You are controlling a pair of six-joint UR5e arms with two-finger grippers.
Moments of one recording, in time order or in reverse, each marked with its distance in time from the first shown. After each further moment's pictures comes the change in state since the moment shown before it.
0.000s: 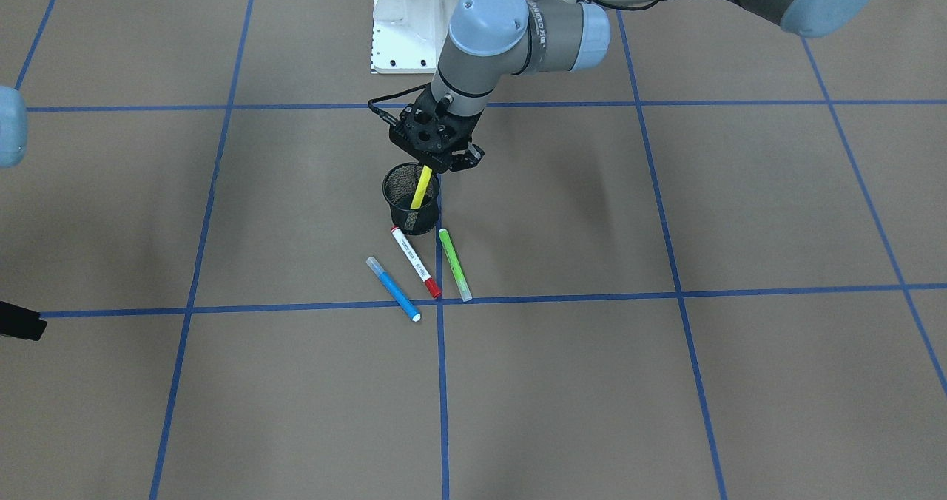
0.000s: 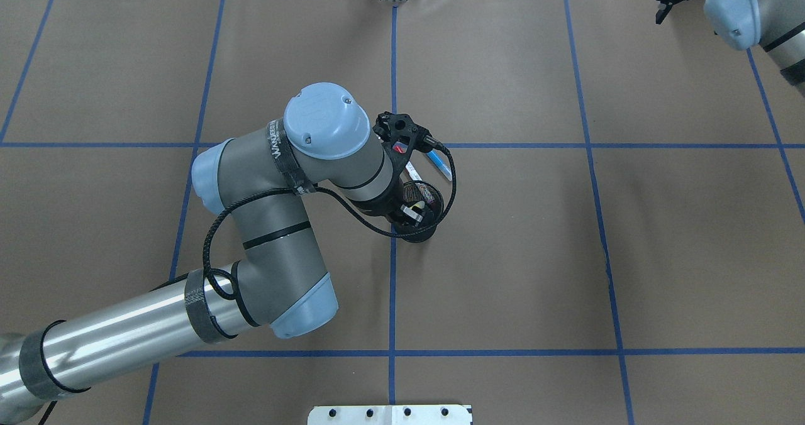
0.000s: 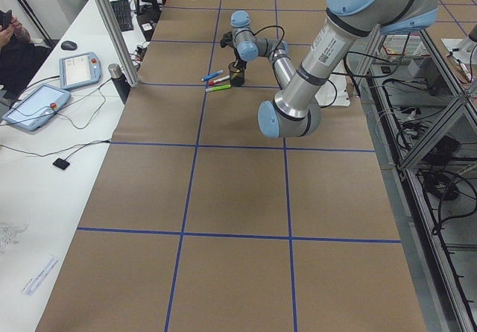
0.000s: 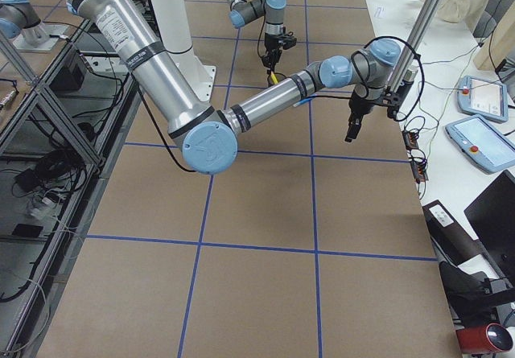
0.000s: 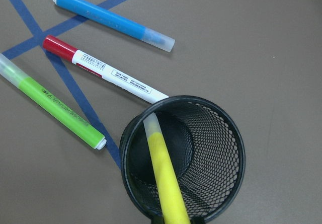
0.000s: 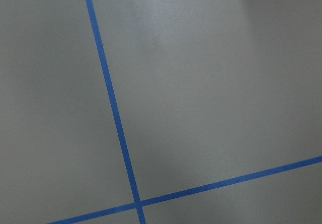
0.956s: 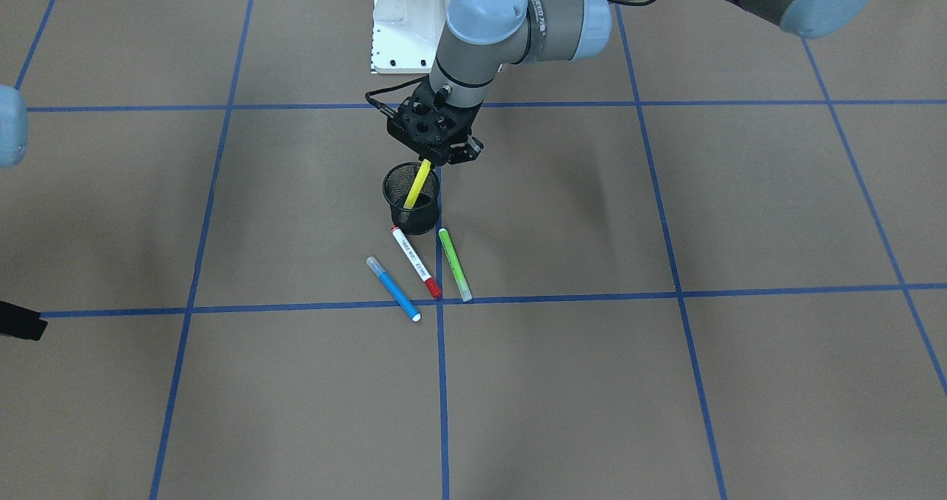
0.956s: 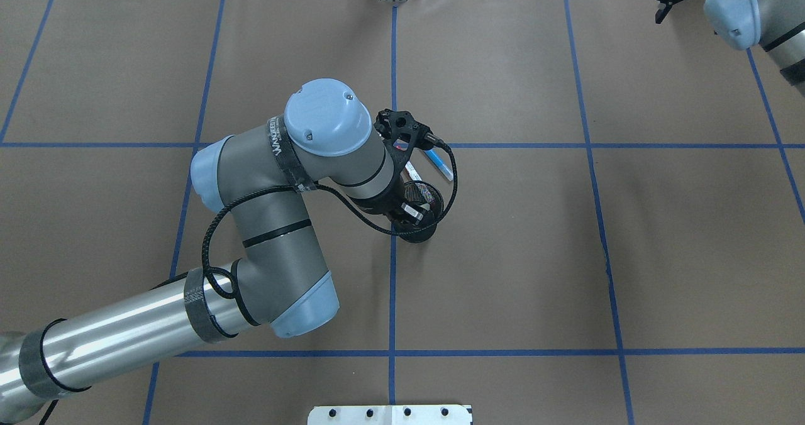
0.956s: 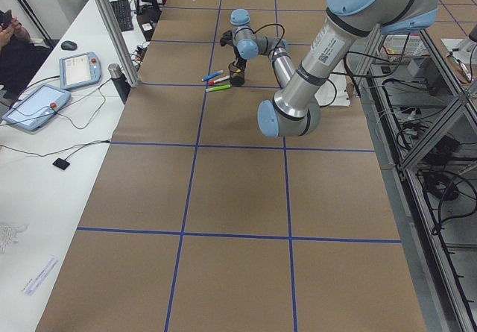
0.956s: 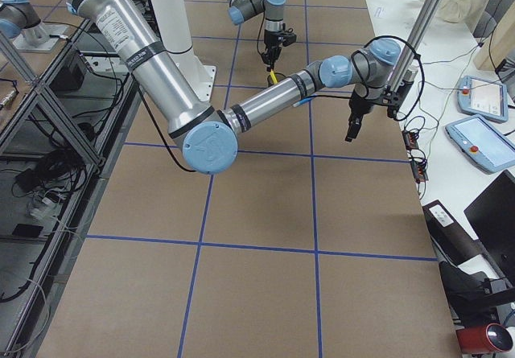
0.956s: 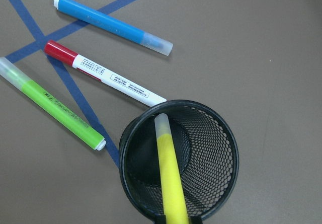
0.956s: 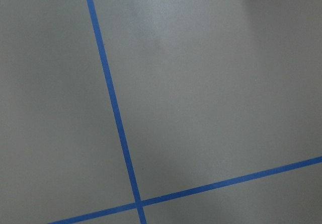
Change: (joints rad) left arm -0.006 -0.007 -0.066 0.089 -0.001 0.006; right arm 0.000 0.001 0.001 0.000 0.000 0.002
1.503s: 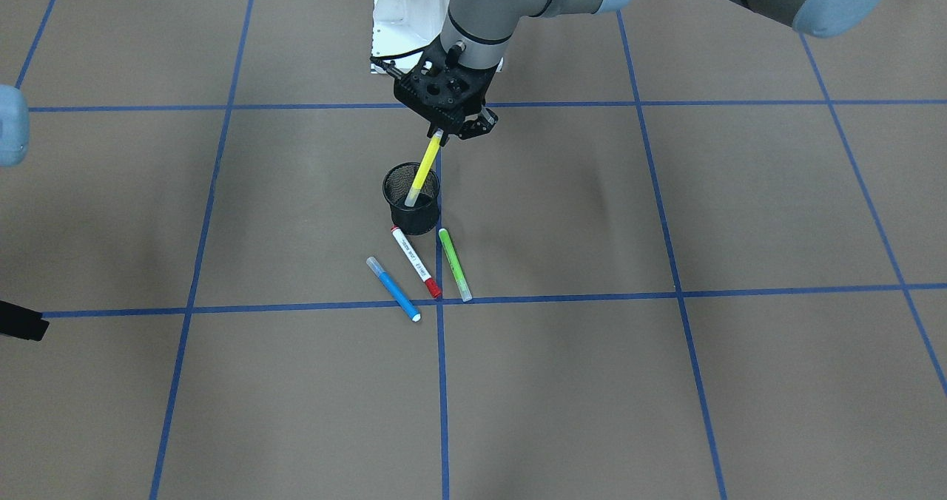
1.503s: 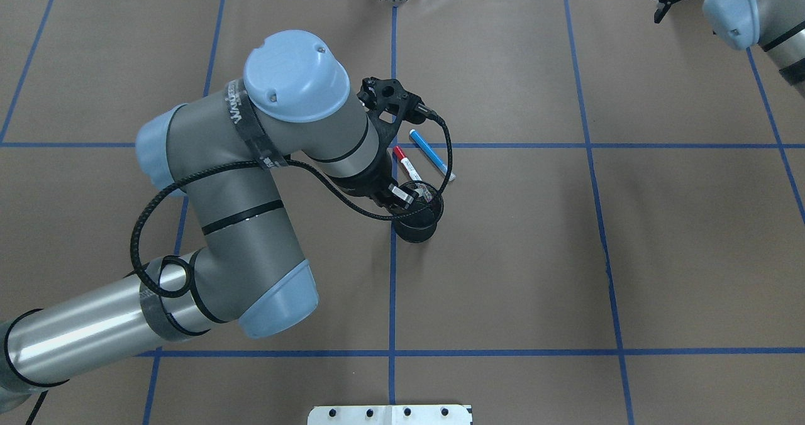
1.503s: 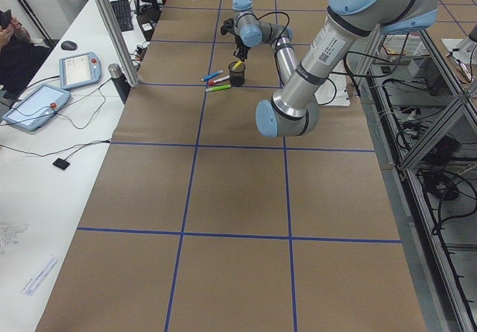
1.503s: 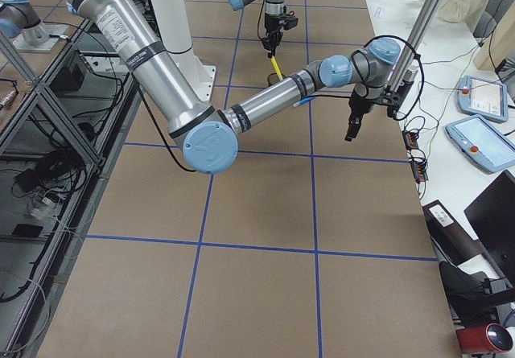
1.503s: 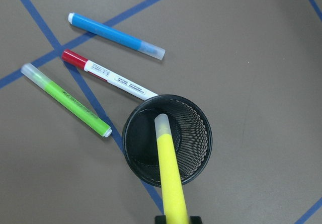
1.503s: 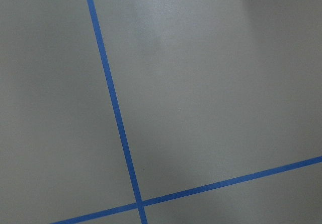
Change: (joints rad) left arm -0.066 0.001 -0.131 0.134 -0.038 0.029; right arm -0.002 0.002 0.002 0.000 0.000 0.012
